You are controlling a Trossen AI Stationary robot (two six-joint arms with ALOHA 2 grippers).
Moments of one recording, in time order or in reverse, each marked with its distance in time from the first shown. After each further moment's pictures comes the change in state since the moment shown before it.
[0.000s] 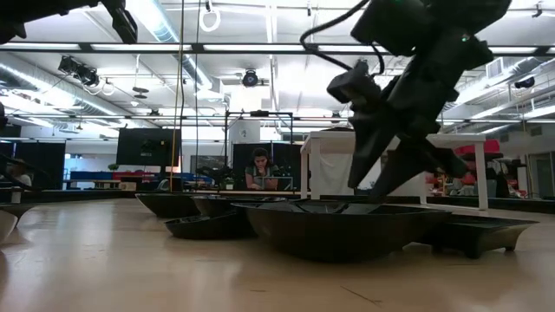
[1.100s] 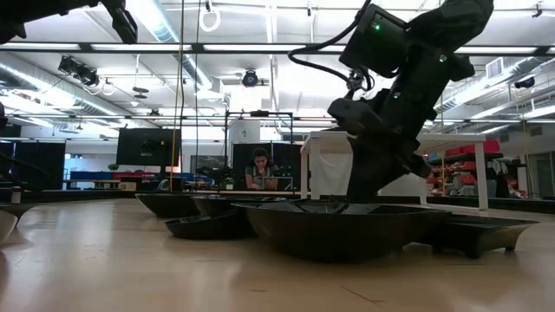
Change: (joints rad) left arm 0.000 0.000 0.000 0.000 0.000 0.001; right arm -0.087 0.029 0.000 -0.007 0.068 -0.448
